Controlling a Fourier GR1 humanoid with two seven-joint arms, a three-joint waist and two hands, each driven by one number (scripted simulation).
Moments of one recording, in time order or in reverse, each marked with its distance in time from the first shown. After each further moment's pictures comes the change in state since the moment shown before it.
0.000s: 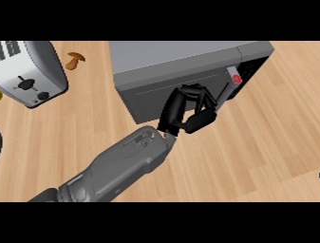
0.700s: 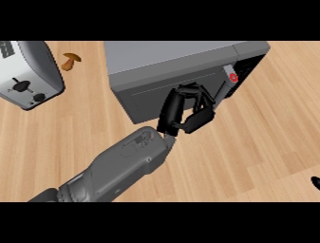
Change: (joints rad) left arm 0.001 0.000 -0.013 0.012 0.061 0.034 -0.108; right arm -0.028 -0.039 0.019 -0.002 -0.014 0.047 0.008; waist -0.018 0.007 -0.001
